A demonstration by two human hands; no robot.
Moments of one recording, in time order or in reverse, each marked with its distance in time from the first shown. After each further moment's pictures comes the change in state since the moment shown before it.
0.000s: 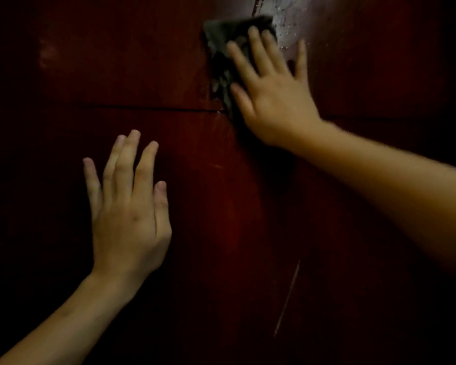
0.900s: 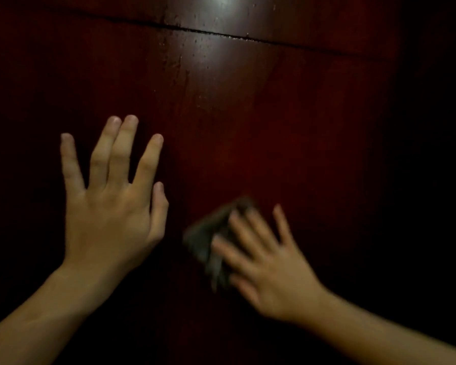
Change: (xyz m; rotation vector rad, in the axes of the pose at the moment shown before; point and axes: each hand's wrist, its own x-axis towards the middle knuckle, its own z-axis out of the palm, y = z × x) left_hand -0.052 0.042 0.036 0.240 -0.183 0.208; right_hand -0.324 -0.025 0.052 -0.014 -0.245 -0.264
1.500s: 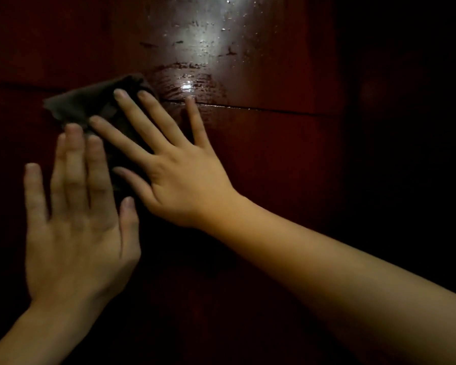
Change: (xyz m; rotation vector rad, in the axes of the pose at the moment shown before) left_hand 0.053 0.031 0.023 -0.224 0.210 -0.117; right_hand 0.196 0.068 -0.082 -0.114 0.199 0.134
